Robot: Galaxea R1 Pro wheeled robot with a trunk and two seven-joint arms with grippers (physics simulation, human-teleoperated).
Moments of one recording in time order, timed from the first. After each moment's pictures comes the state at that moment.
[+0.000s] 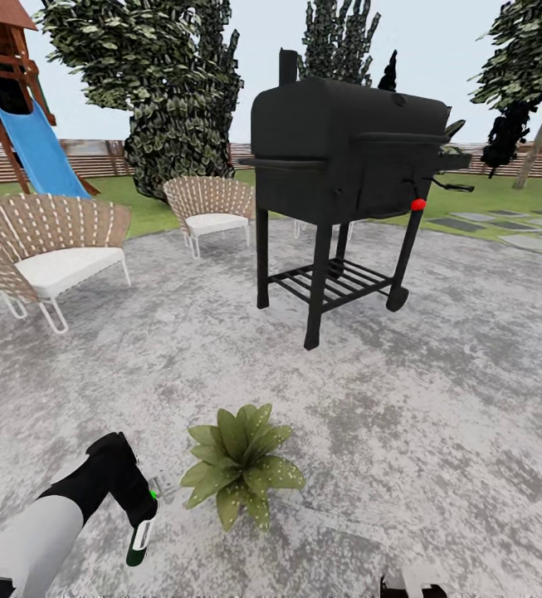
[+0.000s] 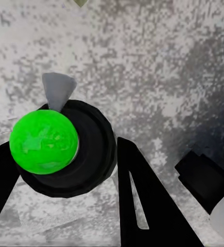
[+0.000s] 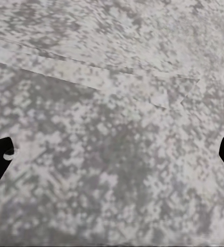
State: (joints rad) left arm -0.72 0.17 -0.07 -0.58 -0.98 0.54 -1.18; right arm -0.41 -0.03 0.19 -0.04 -0.08 -0.41 -0.25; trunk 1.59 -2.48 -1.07
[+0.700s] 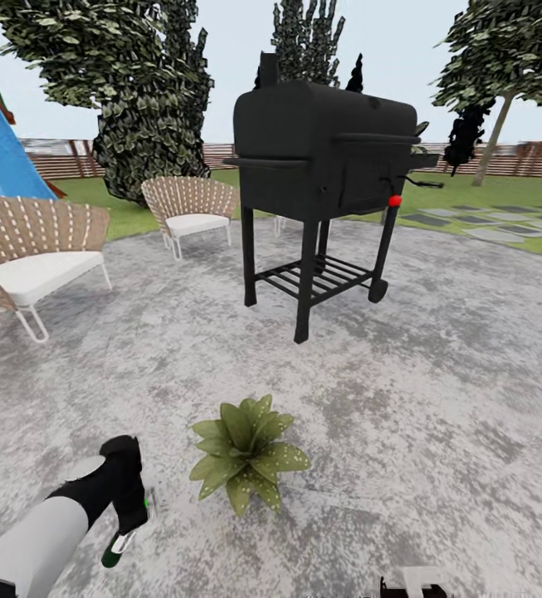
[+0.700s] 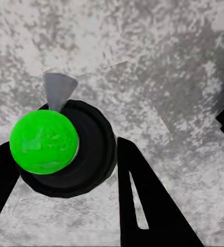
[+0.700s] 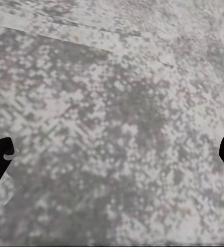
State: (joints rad) left arm -0.72 0.17 -0.23 -0.57 -1.11 0.54 -1.17; right arm -0.41 -0.03 0.19 -0.04 -0.08 -0.41 -0.25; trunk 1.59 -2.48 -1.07
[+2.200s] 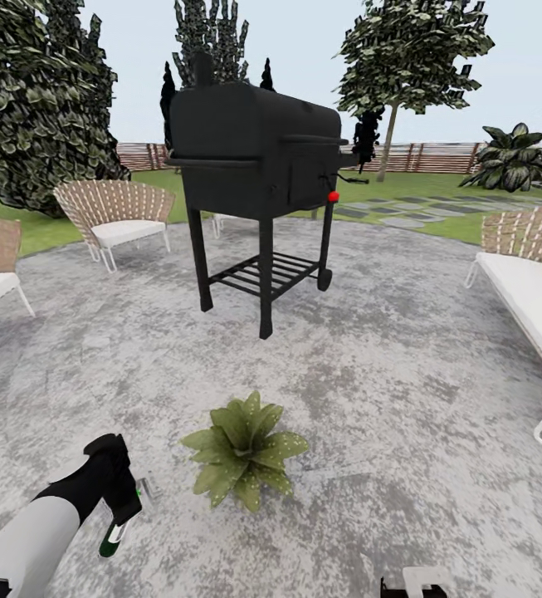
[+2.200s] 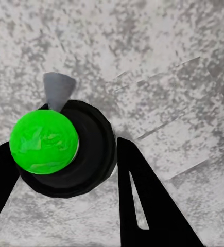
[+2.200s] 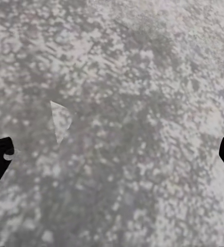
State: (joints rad) left arm -0.72 0.18 -0.08 -0.57 -1.10 0.56 -1.08; right arm -0.41 -0.03 0.19 -0.03 -0.08 -0.41 -0.25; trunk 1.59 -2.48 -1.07
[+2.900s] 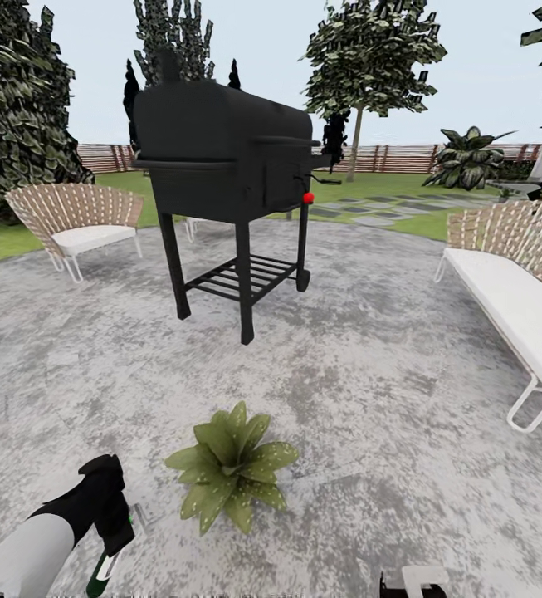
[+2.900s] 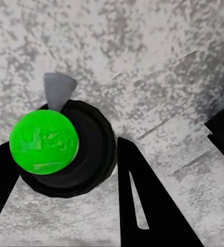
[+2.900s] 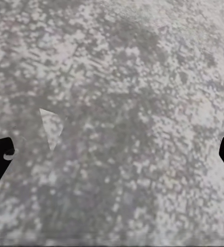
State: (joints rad) left arm -0.68 0.18 -0.06 -0.50 -1.10 0.56 -1.07; right arm -0.41 -0.03 0.19 -0.04 -0.08 -0.41 -0.25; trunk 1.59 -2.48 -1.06
